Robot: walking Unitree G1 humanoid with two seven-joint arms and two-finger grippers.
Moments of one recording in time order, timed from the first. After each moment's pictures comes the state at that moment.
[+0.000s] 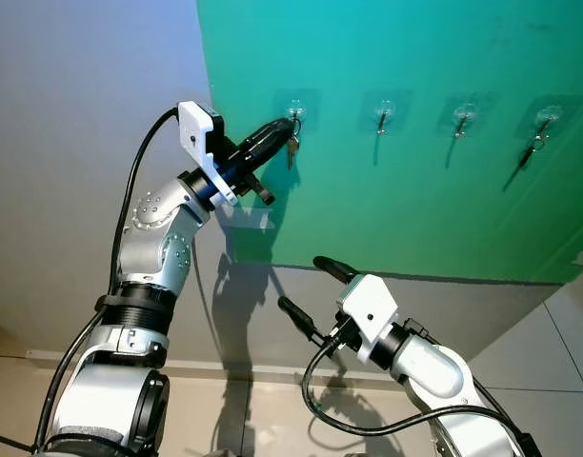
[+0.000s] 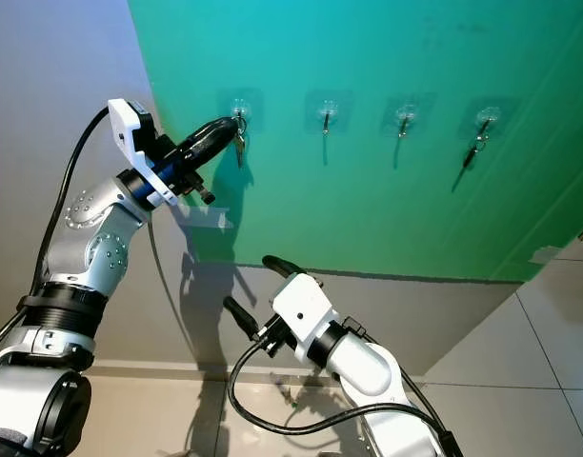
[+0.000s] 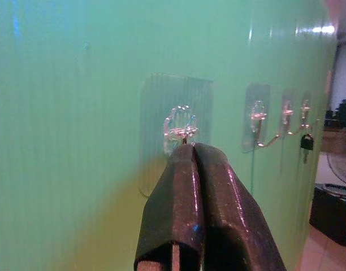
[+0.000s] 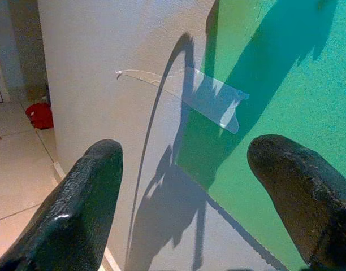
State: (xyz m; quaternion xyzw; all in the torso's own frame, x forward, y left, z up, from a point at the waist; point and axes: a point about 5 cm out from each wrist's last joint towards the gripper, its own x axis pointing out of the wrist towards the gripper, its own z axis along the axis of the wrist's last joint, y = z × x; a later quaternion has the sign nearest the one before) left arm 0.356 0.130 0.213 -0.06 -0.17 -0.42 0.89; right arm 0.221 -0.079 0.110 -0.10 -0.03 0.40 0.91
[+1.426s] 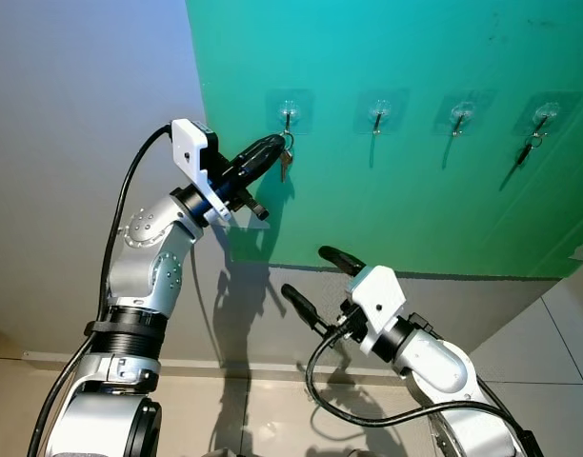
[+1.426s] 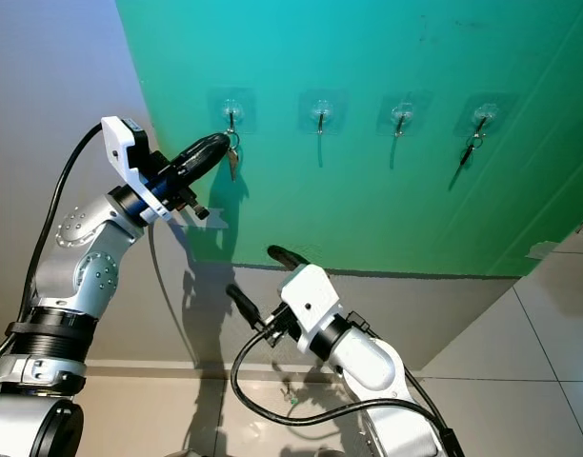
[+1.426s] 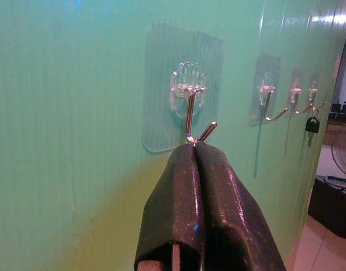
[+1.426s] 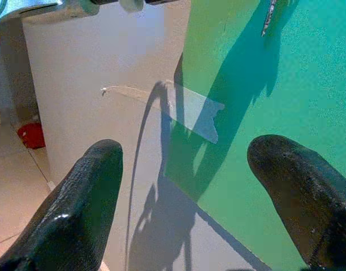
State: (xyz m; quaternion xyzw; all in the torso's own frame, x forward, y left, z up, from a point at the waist) left arm 0.340 0.136 0.202 -0.05 -0.15 -0.41 0.90; right arm 0.225 -0.080 0.118 -0.07 -0.05 0.38 0.92
